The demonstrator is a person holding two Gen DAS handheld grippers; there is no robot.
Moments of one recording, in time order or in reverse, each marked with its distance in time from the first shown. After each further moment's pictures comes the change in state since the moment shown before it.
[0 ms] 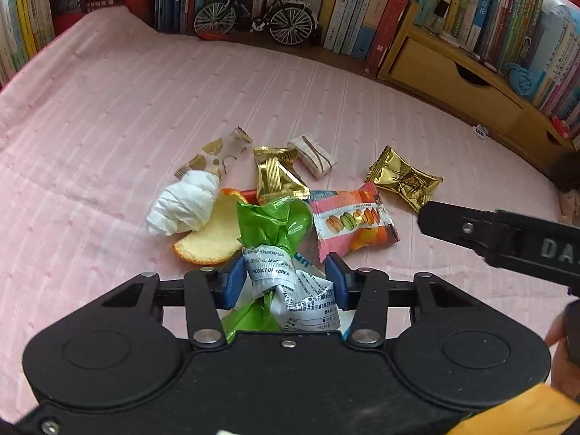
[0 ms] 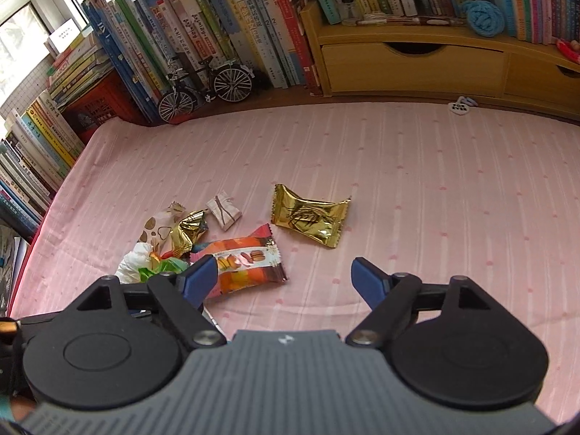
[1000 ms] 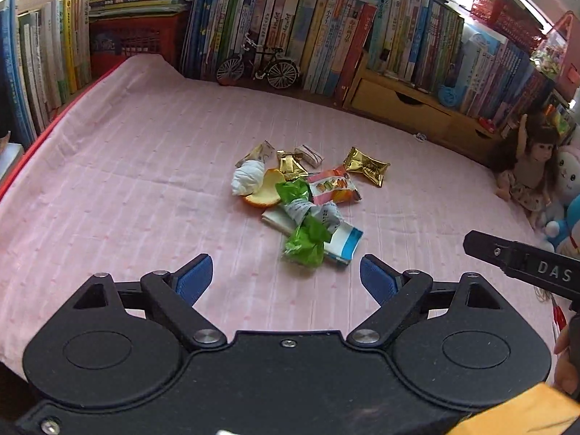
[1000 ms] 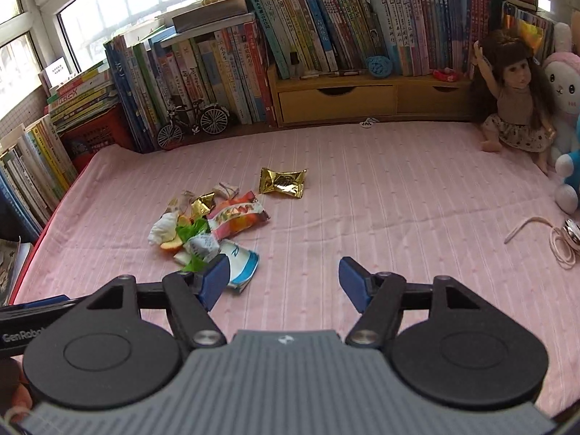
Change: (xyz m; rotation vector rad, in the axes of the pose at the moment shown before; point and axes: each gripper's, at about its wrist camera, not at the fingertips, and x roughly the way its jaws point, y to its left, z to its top) left arm -0.139 0.060 -0.068 0.055 -0.122 -0.111; right arm -0.139 0.070 -0.116 0.090 -0.219 -0.240
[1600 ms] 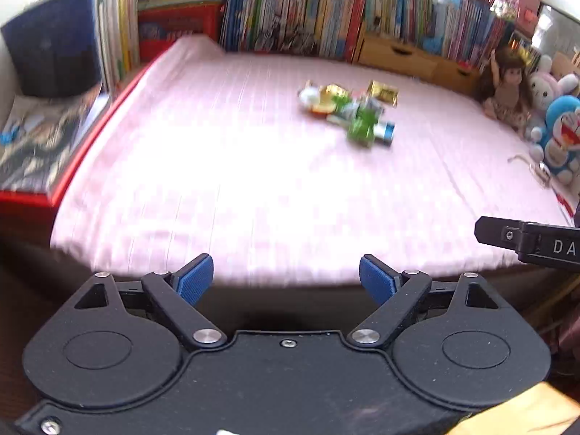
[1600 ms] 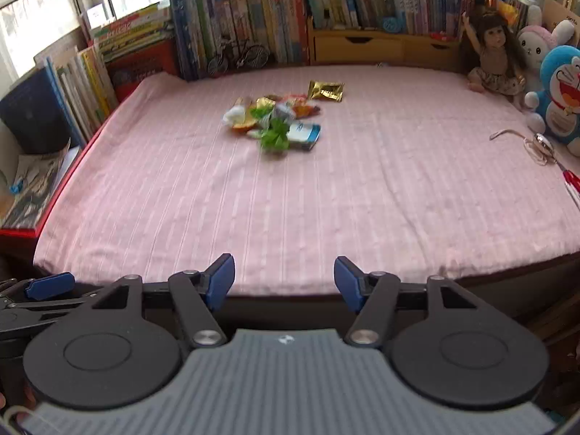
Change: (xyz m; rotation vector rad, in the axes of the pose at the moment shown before) left arm -0.142 0.125 -0.143 0.170 -0.024 -0.005; right arm -0.117 0.122 -0.160 -0.017 0.042 -0.072
